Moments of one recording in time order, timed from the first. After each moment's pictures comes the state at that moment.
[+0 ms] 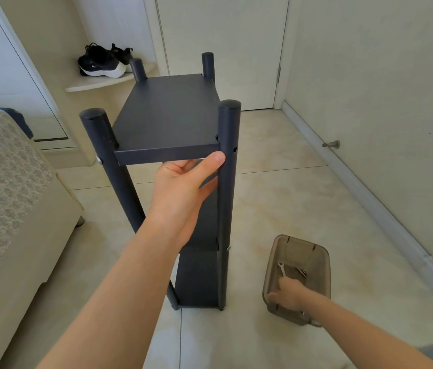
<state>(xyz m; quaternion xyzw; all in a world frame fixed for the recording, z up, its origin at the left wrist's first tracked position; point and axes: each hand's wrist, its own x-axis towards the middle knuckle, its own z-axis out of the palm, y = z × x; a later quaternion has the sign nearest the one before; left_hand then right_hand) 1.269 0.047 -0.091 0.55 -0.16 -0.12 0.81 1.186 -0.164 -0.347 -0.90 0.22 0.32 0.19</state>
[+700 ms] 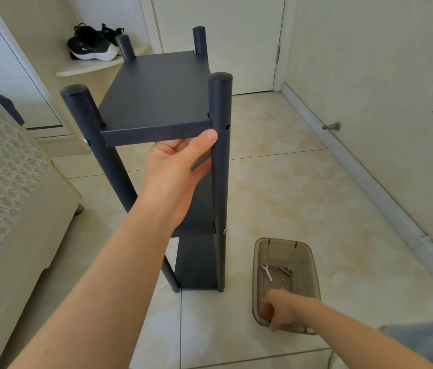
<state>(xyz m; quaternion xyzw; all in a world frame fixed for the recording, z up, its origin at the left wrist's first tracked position) 1.271 0.047 -0.096 0.57 -0.16 -0.12 0.80 1.152 -0.142 -0.382 -0.88 0.06 0.42 0.21</state>
